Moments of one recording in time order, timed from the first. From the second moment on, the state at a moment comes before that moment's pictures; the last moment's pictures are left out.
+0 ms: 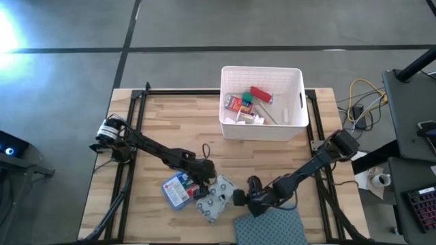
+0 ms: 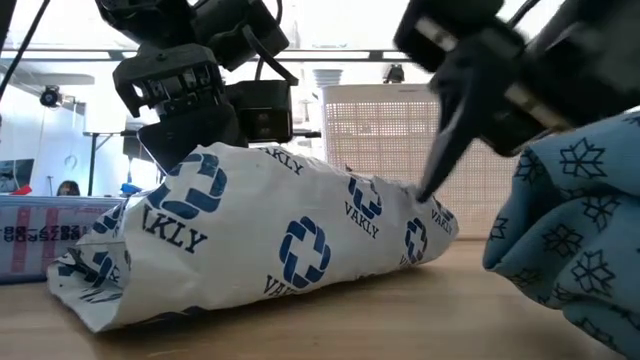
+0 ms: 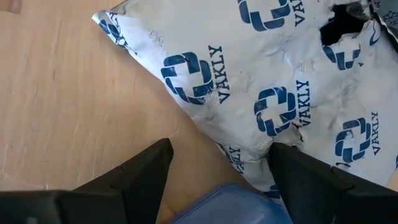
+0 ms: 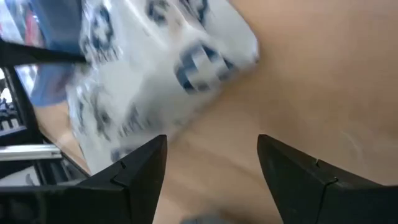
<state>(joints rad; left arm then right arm) -0.22 1.81 0.94 -0.14 0.23 -0.45 0.60 1.87 1.01 -0.09 0.32 2.08</state>
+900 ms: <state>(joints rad) -0.22 1.81 0.89 -0.13 0.23 -0.48 0.59 1.98 1.01 0.17 0.48 2.02</state>
